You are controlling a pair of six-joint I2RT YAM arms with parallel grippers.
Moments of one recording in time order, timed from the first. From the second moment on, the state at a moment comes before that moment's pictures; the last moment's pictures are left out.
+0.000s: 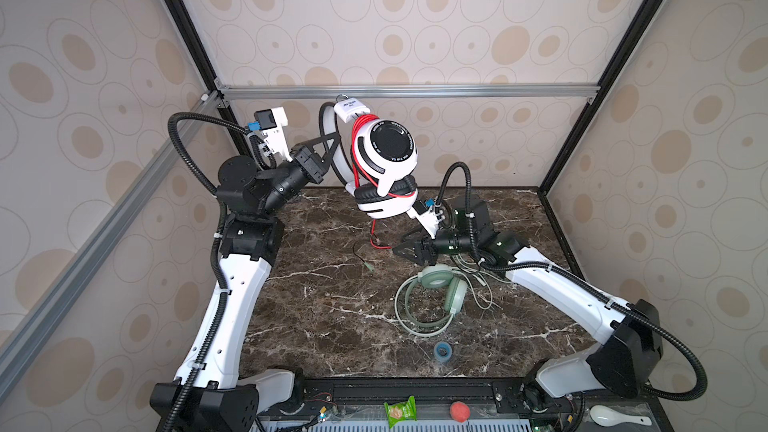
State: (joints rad) left arm -0.10 1.23 1.45 0.13 0.61 -0.80; right arm 0.65 1.45 1.26 -0.27 -0.66 0.06
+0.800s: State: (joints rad) left arm -0.10 1.23 1.43 0.17 0.63 -0.82; right arm 0.65 1.51 1.37 -0.29 -0.66 0.03
